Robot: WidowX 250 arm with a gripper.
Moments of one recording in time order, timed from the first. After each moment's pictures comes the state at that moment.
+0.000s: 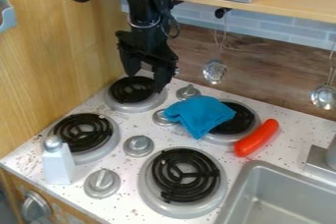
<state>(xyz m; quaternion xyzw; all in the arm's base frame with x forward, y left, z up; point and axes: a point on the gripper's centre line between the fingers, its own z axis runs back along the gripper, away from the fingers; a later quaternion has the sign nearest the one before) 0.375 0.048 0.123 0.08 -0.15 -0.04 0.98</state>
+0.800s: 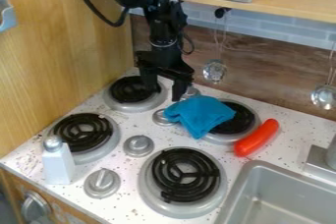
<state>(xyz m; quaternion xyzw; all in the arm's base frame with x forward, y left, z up) 0.425 0.045 0.077 0.06 -0.14 0.00 0.99</state>
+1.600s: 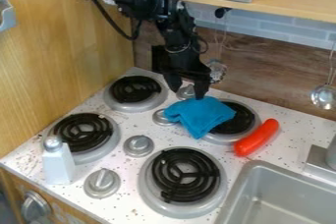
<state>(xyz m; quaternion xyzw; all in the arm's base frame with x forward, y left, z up) 0.468 0.027 0.060 -0.02 -0.20 -0.04 0.98</state>
